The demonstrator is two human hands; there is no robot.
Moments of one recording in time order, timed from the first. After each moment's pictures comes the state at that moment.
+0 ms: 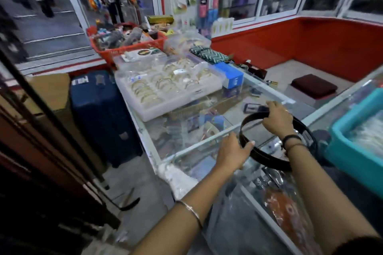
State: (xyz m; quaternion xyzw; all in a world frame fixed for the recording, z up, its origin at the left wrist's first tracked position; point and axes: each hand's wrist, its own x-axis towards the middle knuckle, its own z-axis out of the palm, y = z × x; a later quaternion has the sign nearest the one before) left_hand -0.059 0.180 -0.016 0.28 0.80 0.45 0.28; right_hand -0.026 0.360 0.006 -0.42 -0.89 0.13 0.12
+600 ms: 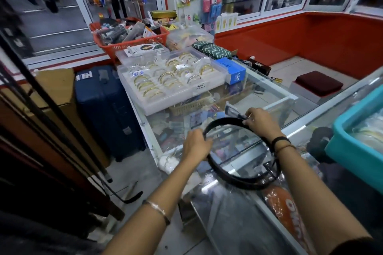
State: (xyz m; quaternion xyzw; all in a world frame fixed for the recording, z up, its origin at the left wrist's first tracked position) left_hand -0.109 0.121 -0.018 0.22 0.89 0.37 0.18; right_hand -0.036 0.322 -0.002 -0.32 -0.93 0.16 0.10
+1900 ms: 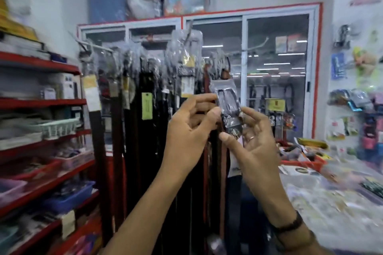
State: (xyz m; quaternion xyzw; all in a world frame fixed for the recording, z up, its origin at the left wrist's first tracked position) left_hand -0.071 -0.278 0.310 0.30 0.65 0.61 -0.35; right_hand -0.087 -0.149 0.277 0.31 -0.58 0.65 0.38
